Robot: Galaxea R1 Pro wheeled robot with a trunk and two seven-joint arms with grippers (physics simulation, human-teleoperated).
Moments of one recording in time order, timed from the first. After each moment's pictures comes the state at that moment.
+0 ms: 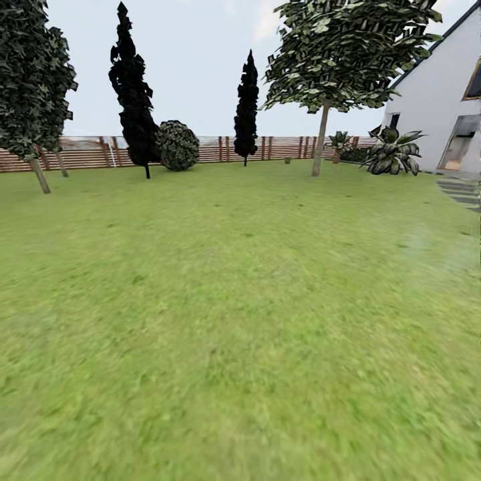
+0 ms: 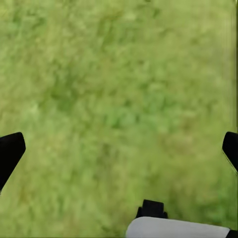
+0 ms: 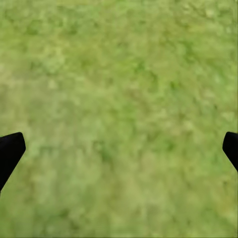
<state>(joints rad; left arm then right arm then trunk) -0.11 -0.02 -0.02 -0.26 -0.01 -0.35 0.27 -0.20 -0.08 0.10 -0.20 -0.15 -0.44 -0.04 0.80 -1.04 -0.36</state>
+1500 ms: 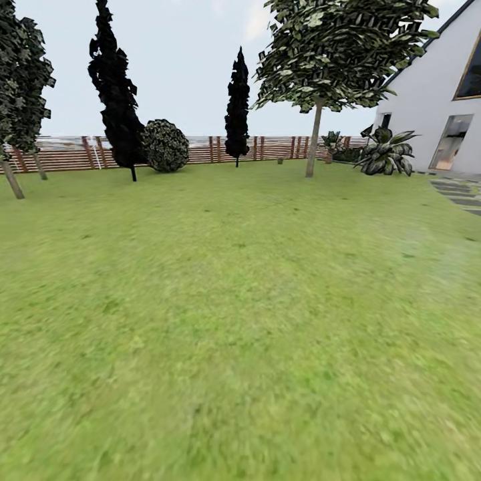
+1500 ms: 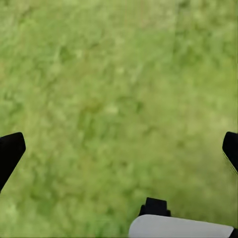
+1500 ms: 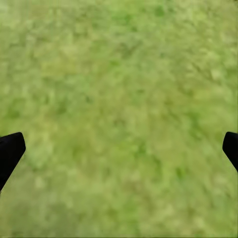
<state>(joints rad) -0.11 -0.01 -0.01 -0.25 0.00 -0.35 0.27 -0.21 -0.08 0.09 -0.20 -0.14 -0.44 -0.04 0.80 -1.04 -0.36</state>
